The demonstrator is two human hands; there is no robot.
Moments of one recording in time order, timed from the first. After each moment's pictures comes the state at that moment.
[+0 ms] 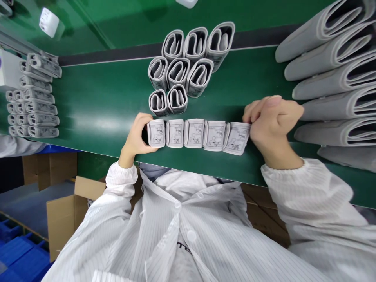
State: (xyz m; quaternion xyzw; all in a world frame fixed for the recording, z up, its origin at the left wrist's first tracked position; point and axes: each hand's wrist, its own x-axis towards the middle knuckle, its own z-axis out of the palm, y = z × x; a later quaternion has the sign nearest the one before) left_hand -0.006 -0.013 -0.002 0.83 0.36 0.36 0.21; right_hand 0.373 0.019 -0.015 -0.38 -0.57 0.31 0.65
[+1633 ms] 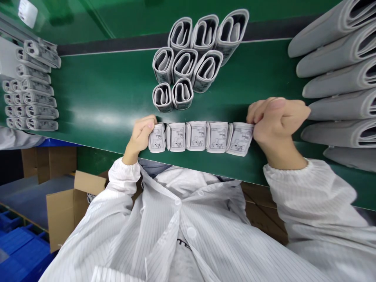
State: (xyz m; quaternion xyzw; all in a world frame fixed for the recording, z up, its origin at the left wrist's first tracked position) left_hand 0.020 -0.022 0.004 0.69 0.46 0.40 0.40; right_hand 0.370 0.015 -0.021 -0.40 -0.58 0.31 0.64
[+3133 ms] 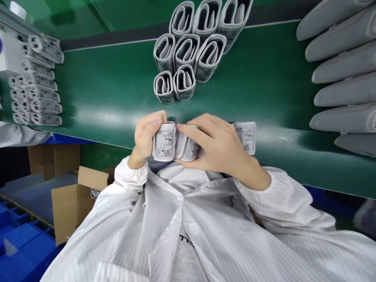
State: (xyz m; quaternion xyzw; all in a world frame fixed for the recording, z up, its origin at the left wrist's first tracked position) left_hand 0.071 -0.055 0.049 0.55 0.44 0.51 0.49; right_hand 0.295 -0.068 0.044 -0.35 -0.84 0.19 0.37
